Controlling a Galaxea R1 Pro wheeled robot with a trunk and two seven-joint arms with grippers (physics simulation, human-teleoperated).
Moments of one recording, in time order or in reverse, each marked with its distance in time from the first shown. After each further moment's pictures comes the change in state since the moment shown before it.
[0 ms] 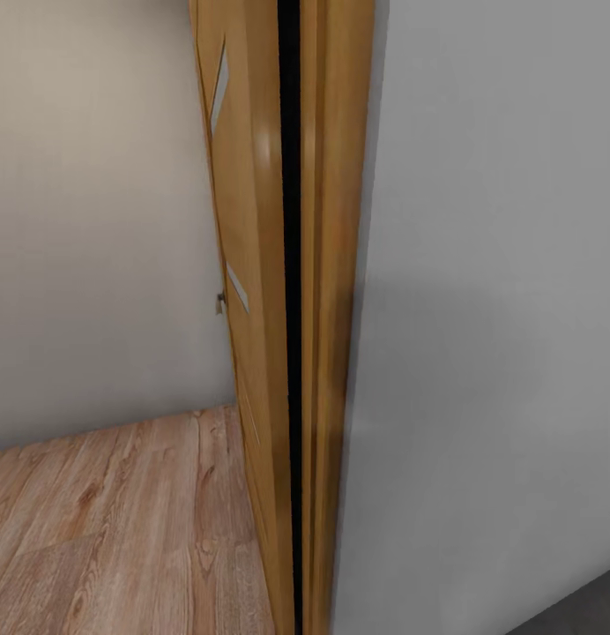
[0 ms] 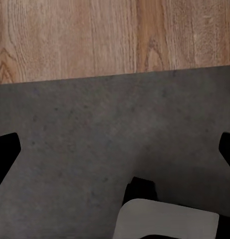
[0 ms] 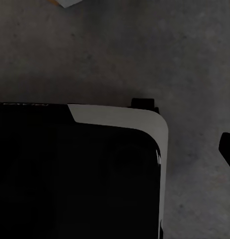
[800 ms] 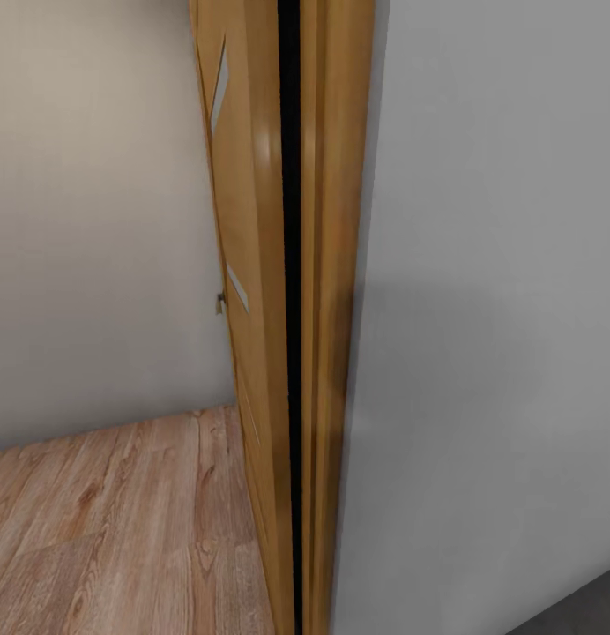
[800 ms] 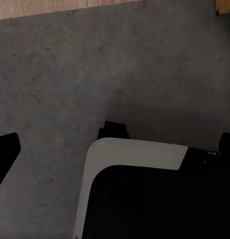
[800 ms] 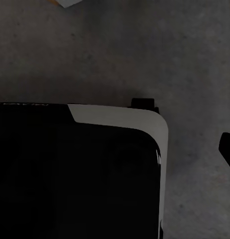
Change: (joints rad) left arm 0.082 -0.096 -0.001 0.000 -0.042 0.061 0.002; right arm 0.000 0.000 0.000 0.000 0.000 0.000 0.000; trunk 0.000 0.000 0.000
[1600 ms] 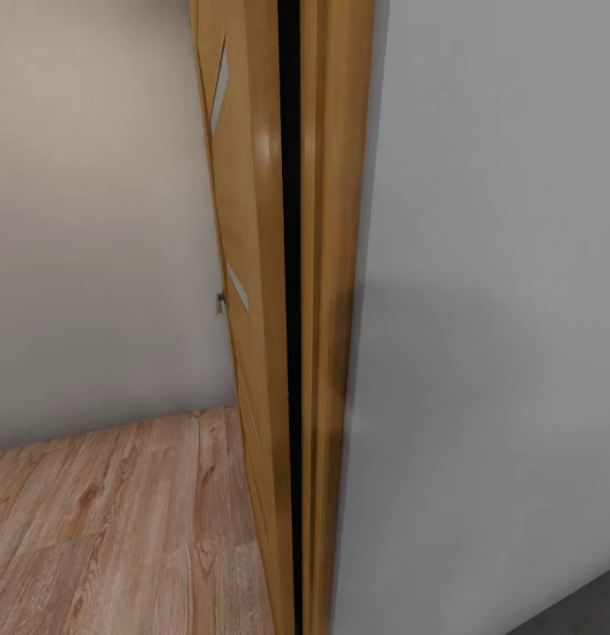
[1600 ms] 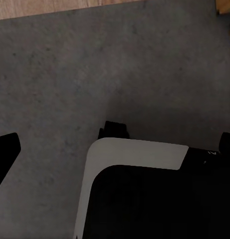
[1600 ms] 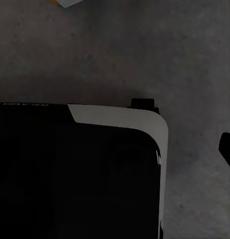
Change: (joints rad) left arm 0.000 0.000 0.000 0.000 -0.001 0.000 0.001; right arm -0.001 0.000 0.000 0.000 0.000 0.000 0.000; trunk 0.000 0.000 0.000
